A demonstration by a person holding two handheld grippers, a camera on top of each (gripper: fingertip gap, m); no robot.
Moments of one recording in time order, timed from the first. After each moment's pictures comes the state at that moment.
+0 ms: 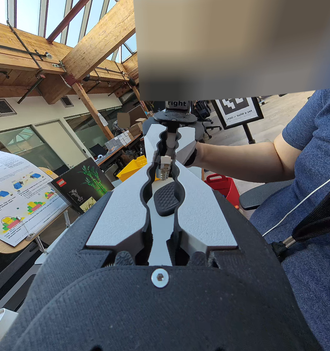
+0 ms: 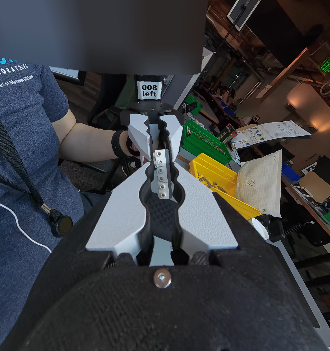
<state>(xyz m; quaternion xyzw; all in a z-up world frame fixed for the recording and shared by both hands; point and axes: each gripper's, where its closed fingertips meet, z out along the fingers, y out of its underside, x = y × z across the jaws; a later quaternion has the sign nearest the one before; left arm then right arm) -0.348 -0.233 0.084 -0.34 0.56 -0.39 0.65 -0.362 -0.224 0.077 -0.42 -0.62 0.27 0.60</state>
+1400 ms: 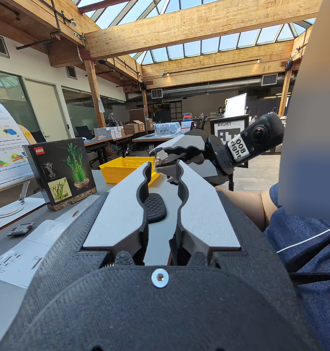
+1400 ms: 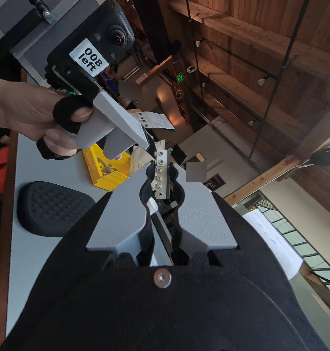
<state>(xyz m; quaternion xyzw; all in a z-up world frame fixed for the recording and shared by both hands) -0.350 -0.210 0.105 -0.43 0.44 -0.51 0.59 -0.349 -0.197 0.107 -0.38 -0.49 -0.06 0.78</state>
